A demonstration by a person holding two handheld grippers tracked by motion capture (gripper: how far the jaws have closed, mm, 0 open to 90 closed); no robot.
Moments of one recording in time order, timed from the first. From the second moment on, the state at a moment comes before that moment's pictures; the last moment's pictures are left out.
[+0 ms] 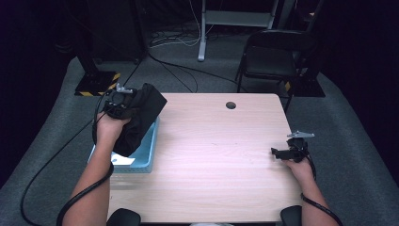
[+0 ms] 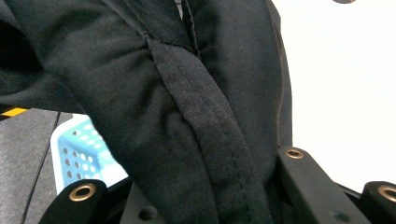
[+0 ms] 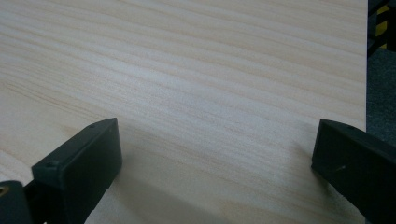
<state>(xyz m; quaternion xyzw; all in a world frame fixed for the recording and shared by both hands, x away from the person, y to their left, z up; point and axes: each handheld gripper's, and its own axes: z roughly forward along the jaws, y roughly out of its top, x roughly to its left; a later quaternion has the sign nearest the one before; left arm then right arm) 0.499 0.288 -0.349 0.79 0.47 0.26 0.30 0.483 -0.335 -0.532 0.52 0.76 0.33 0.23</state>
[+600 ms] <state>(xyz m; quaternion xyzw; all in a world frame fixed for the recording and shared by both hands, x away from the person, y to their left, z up) 0.502 0.256 -0.342 0.81 0.43 0.25 0.31 0.483 -0.335 -0.532 0.52 0.76 0.33 0.23</state>
